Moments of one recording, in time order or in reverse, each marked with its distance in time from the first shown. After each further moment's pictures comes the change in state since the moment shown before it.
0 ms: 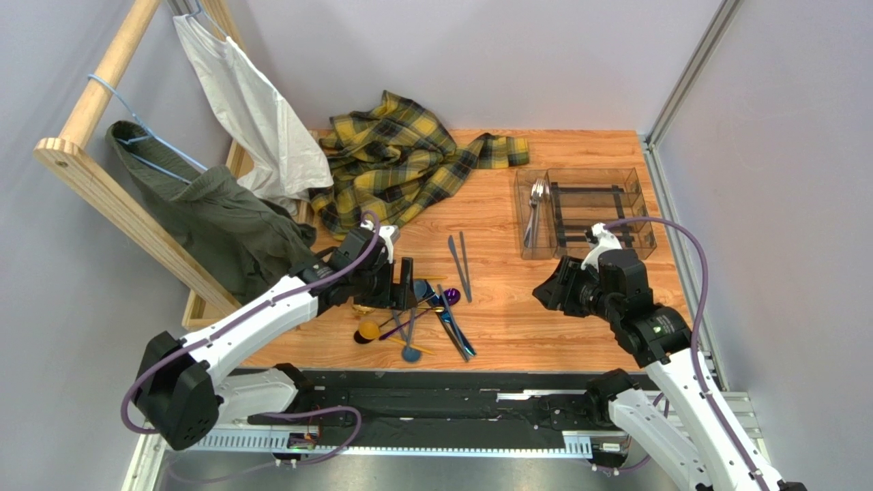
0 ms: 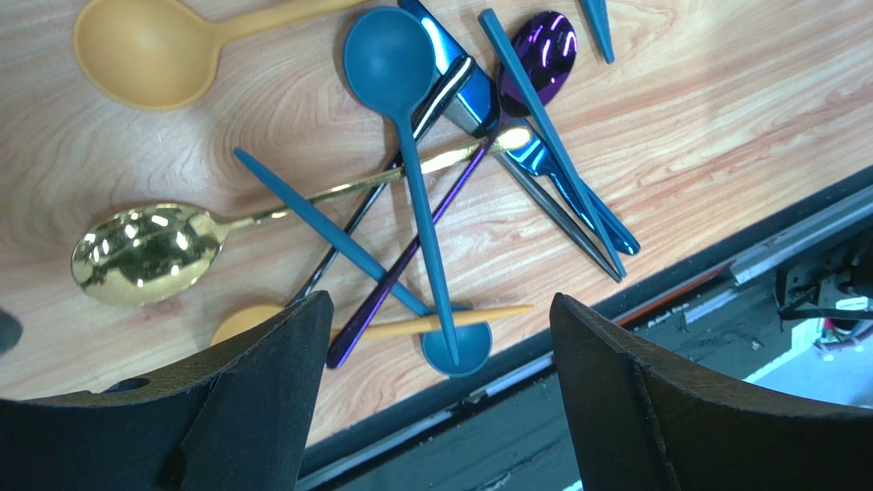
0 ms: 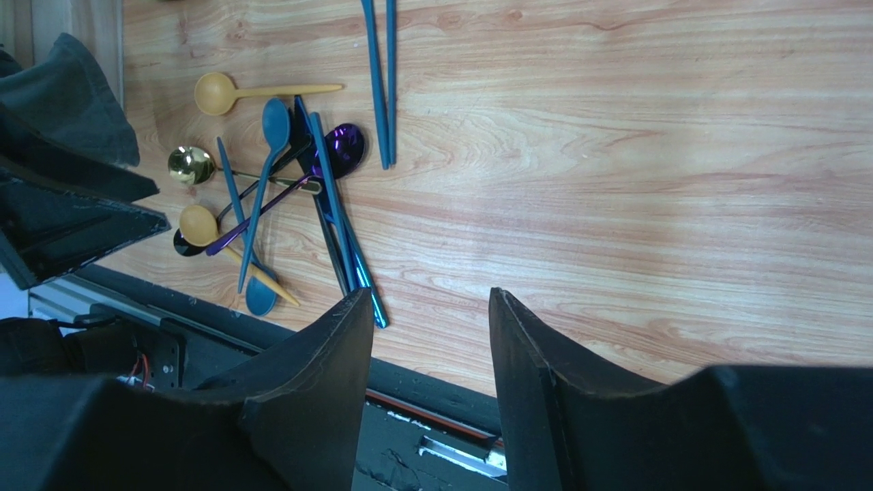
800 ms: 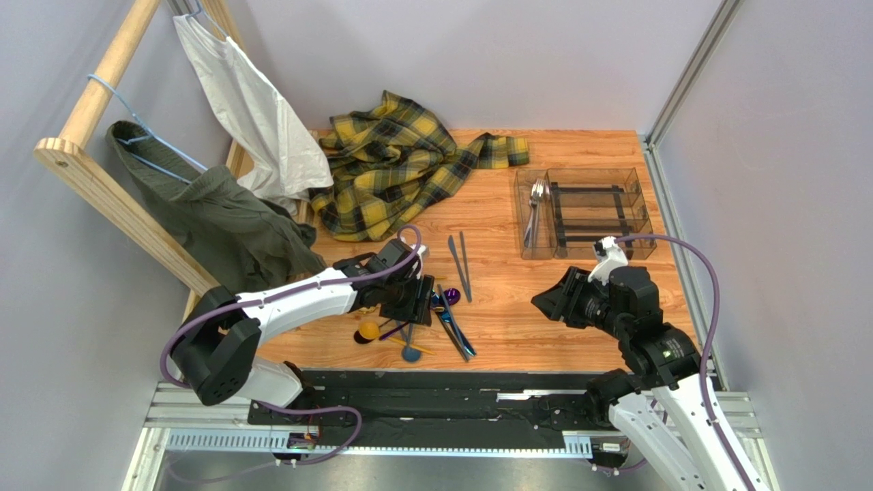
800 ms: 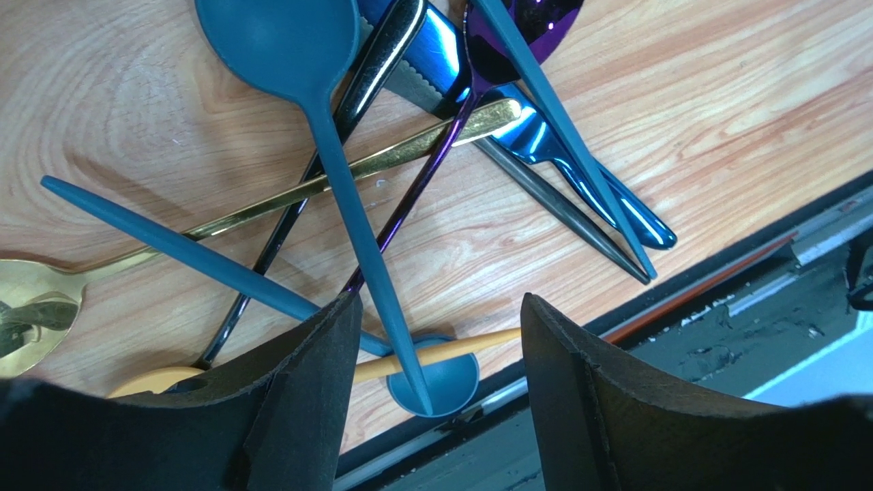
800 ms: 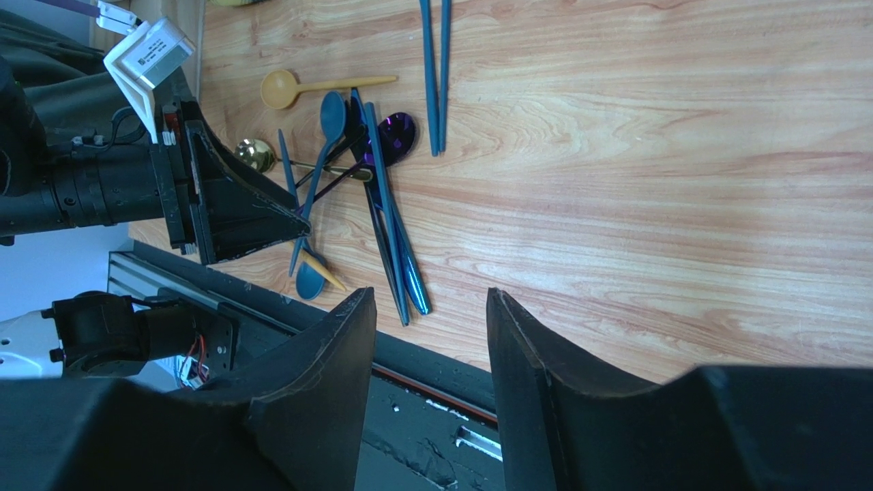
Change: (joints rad) left arm -0.120 0.260 0.008 0.111 0.023 -0.019; right arm 0.001 -0.147 -0.068 0.007 -0.071 0.079
